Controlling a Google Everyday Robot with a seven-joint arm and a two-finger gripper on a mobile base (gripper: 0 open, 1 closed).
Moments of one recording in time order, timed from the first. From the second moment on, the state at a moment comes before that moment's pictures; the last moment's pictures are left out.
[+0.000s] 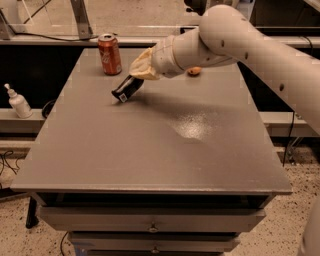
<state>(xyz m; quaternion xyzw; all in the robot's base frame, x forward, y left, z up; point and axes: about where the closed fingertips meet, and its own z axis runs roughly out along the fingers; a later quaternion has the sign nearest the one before) 0.673 0.056 0.903 -0.68 0.53 0.13 0.49</state>
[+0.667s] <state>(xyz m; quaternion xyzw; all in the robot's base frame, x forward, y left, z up) 0.726 0.081 0.911 -0.69 0.51 0.12 0.50</state>
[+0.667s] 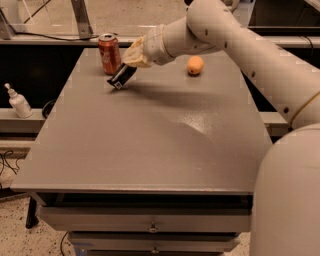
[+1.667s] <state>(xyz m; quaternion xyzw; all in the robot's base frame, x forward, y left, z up) 0.765 0.107 0.918 -0.68 0.50 0.13 0.52</state>
